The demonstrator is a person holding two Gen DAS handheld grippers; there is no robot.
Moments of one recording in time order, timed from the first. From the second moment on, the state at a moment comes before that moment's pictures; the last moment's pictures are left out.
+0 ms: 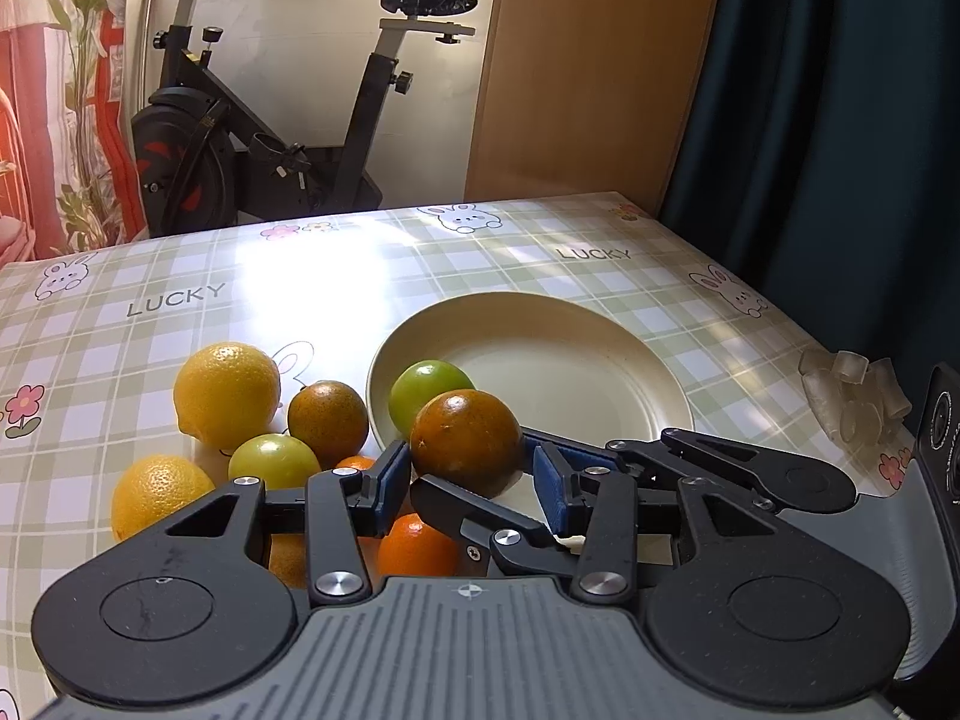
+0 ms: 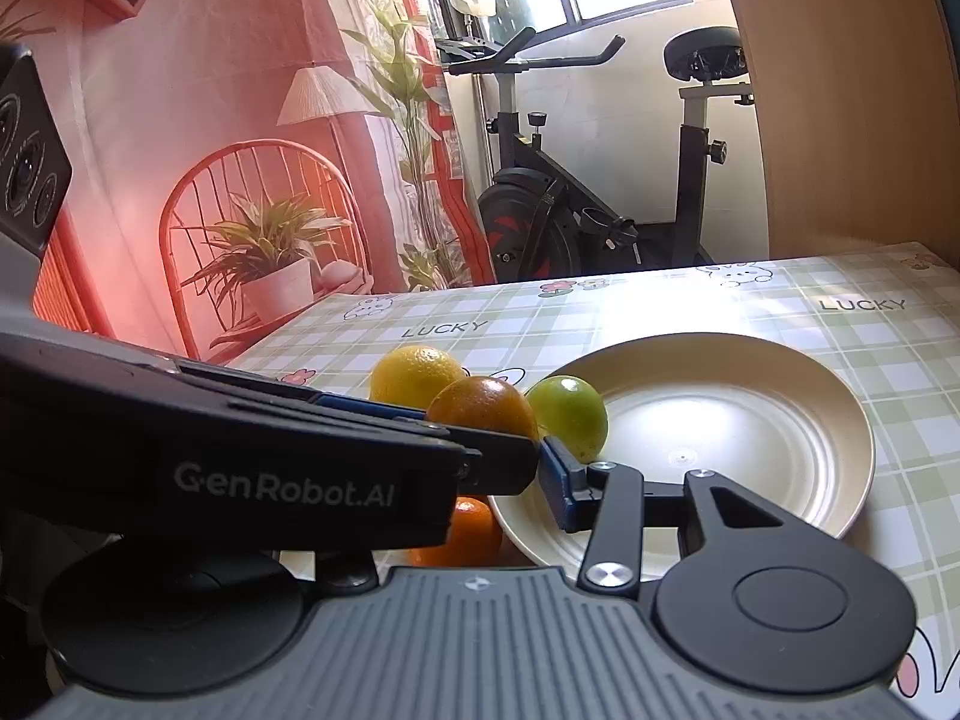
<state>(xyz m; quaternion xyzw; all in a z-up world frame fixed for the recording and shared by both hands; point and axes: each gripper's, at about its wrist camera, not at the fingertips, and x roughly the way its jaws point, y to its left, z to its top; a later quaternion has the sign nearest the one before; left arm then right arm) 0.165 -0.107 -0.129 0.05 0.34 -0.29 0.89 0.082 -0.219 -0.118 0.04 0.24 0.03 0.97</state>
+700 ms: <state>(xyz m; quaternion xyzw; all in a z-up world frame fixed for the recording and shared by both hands) 0.208 -0.113 -0.143 0.04 0.38 -0.26 0.89 0.127 -0.243 -0.133 0.03 0.27 0.05 0.96</state>
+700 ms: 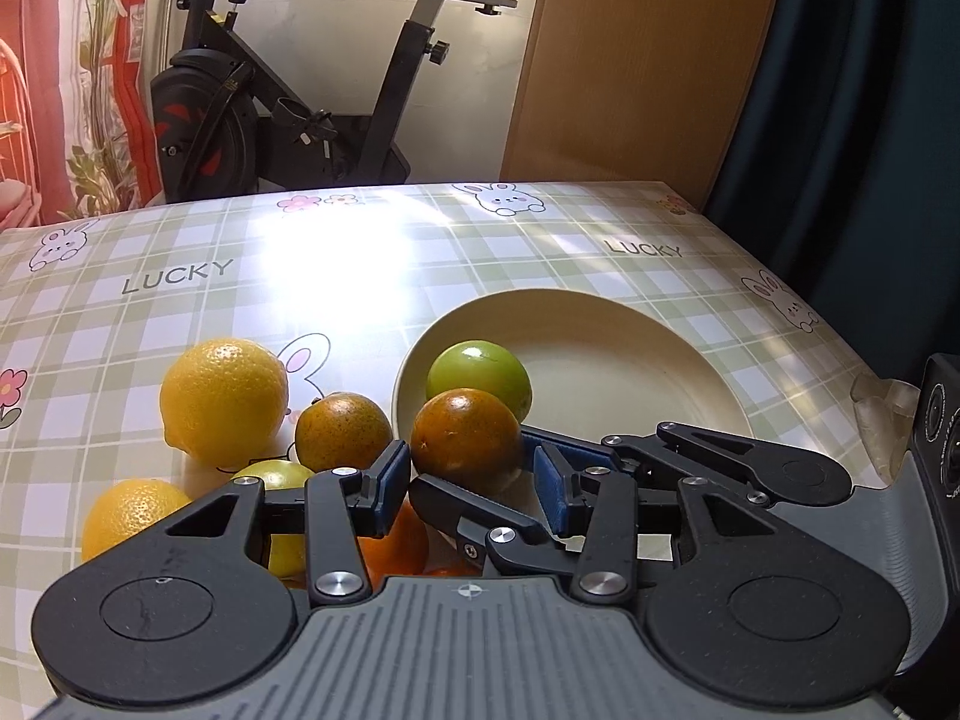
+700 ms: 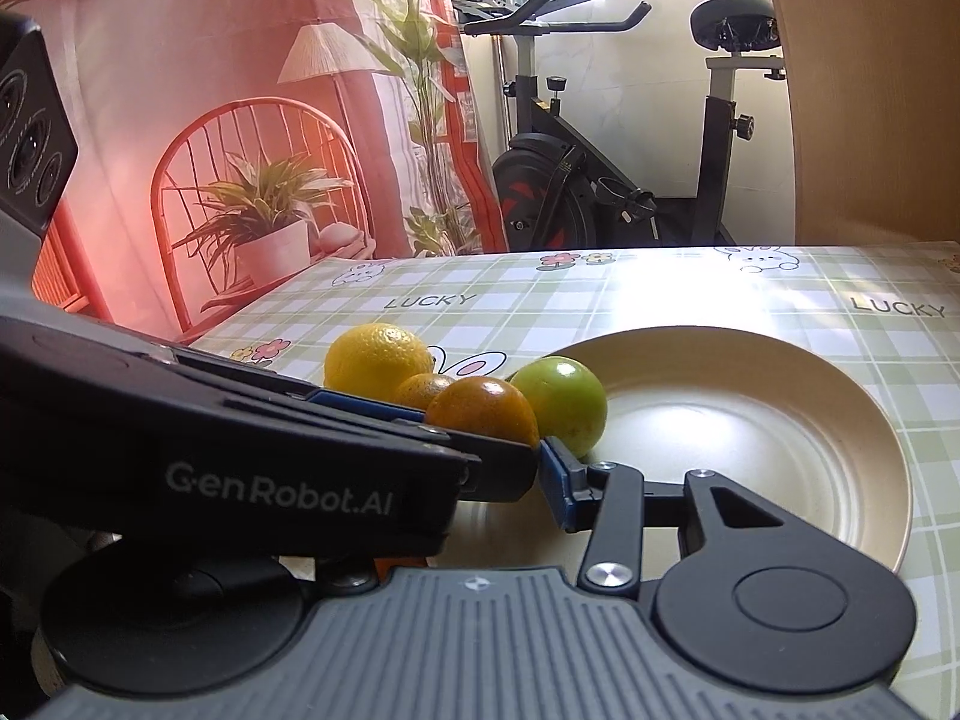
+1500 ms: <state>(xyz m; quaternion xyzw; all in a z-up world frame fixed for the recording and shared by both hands) 0.190 -0.060 -0.130 -0.07 0.34 -0.24 0.91 0.137 -0.260 -0.137 0.08 0.28 0.02 0.96</state>
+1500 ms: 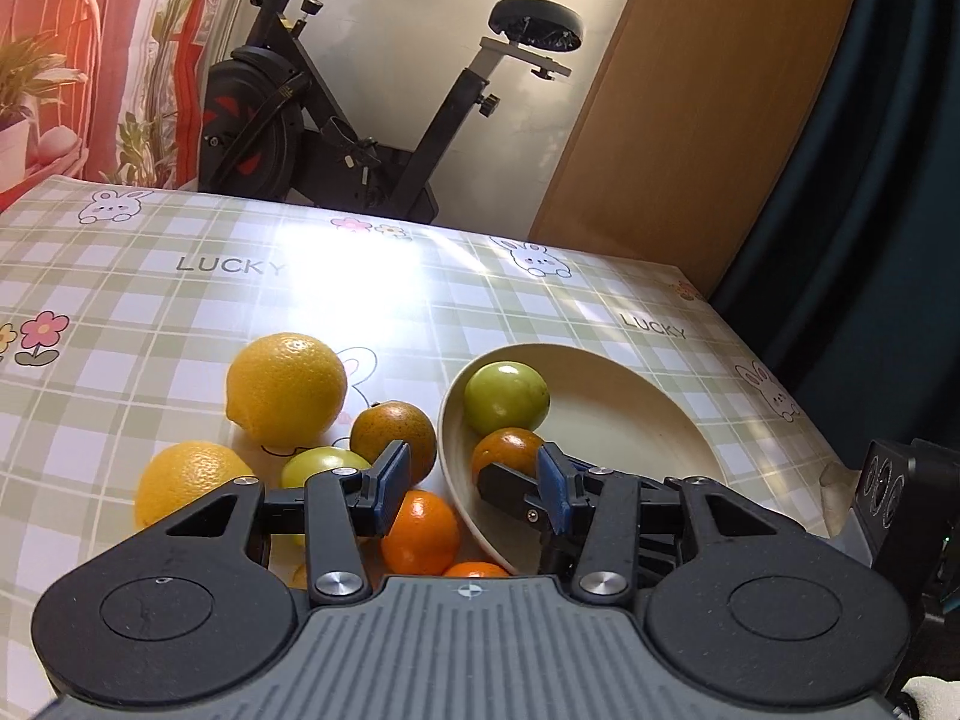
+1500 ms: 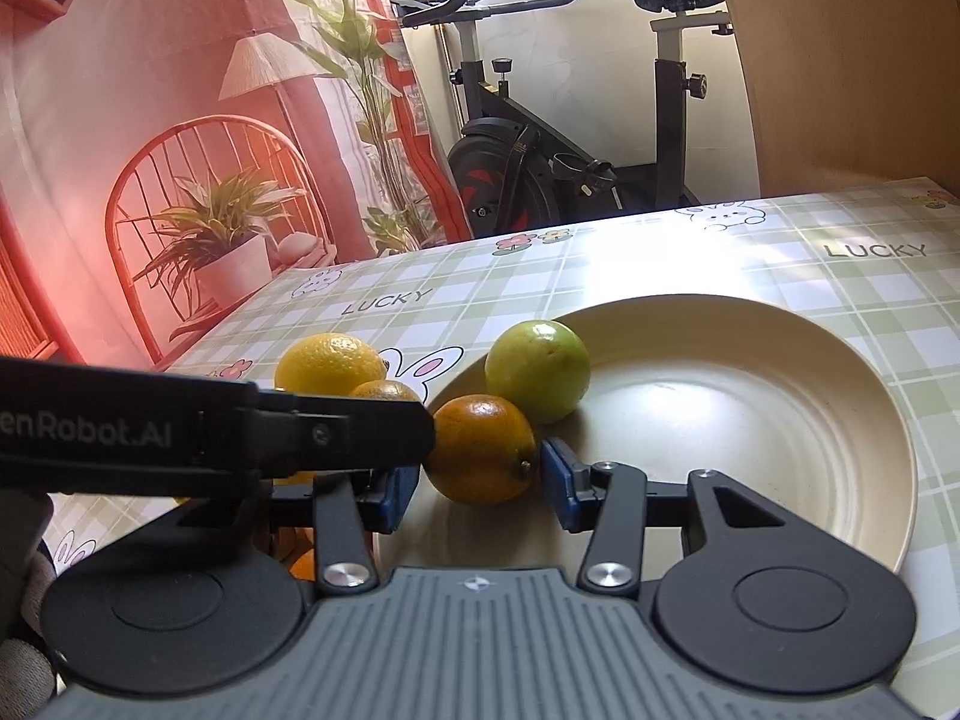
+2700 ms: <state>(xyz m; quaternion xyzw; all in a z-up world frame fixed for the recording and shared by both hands) 0.153 -0.018 -0.127 -0.06 0.32 -0.19 0.93 0.096 -0.238 -0.131 0.04 0.24 0.02 0.97</state>
